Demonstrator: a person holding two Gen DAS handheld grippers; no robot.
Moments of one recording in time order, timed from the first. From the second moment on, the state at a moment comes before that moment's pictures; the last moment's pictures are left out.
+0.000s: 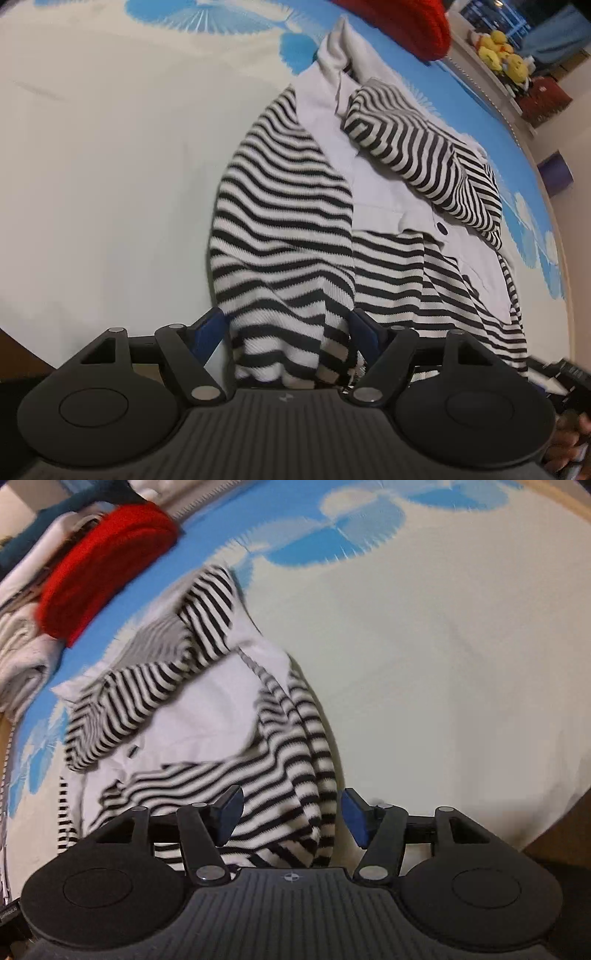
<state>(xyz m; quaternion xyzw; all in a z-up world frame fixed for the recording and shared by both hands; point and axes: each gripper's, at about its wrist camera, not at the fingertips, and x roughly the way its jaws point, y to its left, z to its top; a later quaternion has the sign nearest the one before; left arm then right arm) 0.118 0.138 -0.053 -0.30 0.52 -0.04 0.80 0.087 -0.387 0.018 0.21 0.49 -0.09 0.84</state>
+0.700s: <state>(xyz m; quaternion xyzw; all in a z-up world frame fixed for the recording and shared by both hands) 0.083 0.136 -0.012 -0.27 0.43 -0.06 0.86 0.042 -0.394 0.042 0.21 0.42 -0.04 0.88</state>
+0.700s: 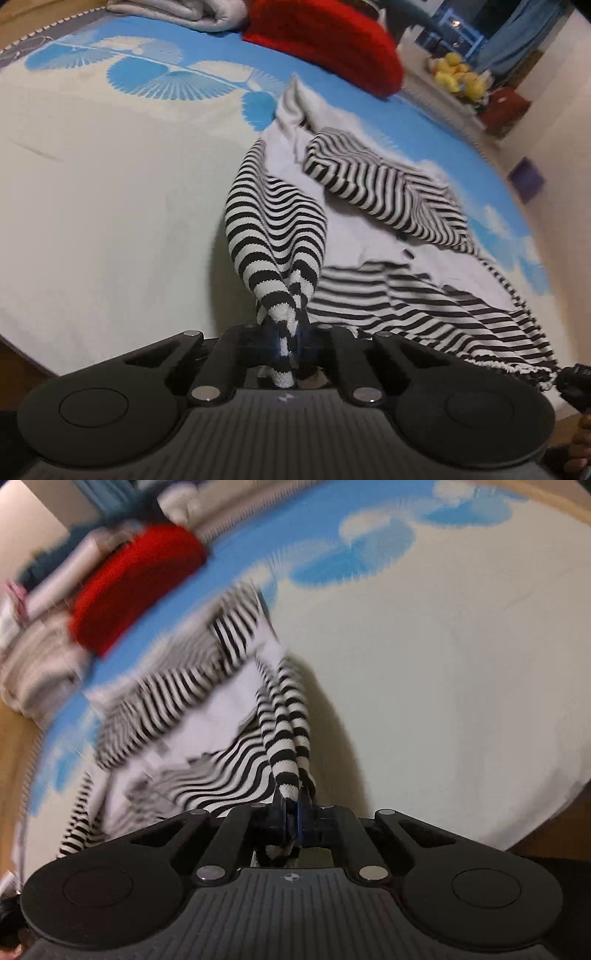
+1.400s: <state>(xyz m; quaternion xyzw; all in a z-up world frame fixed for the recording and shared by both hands) 0.096 0.137 -0.069 -0.28 0.56 -0.04 0.78 0.061 -0.407 -0.019 0.19 0.54 -0.08 0.82</state>
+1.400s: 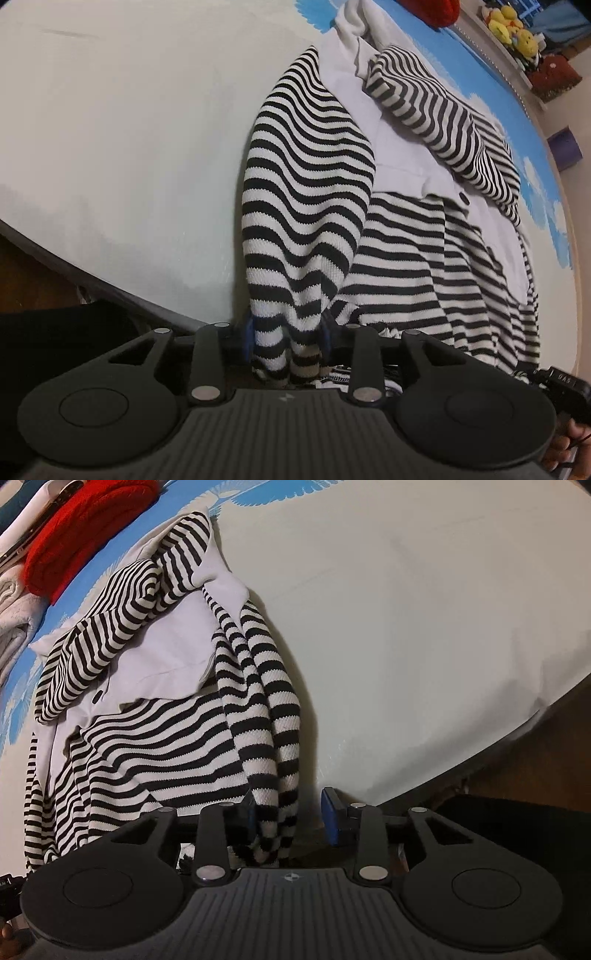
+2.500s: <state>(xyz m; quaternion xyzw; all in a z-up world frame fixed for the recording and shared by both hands) 0.146 0.184 0.066 -0.23 0.45 -0.16 0.85 0.046 -0.413 0.138 0.23 0.42 0.08 0.87</state>
